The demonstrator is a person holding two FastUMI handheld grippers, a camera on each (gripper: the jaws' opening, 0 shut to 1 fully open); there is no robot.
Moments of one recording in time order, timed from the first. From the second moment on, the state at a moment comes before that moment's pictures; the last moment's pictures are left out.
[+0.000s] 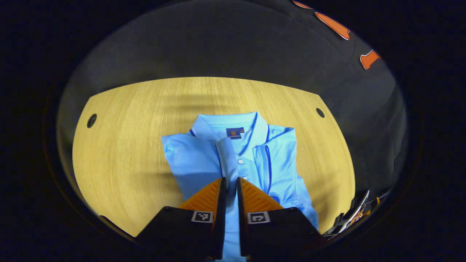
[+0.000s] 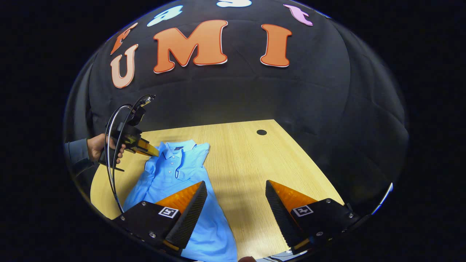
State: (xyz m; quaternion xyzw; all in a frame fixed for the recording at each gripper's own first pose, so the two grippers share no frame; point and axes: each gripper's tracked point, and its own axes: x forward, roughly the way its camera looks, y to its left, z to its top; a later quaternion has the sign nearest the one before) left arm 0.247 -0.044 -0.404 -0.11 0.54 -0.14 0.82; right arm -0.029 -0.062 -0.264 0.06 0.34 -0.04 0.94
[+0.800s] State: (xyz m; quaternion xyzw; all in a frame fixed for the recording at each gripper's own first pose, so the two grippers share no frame) left arm 0.149 -0.047 -0.346 -0.10 0.46 -0.15 0.87; right arm -0.080 -0.064 -0.283 0.05 0.38 0.00 0.92
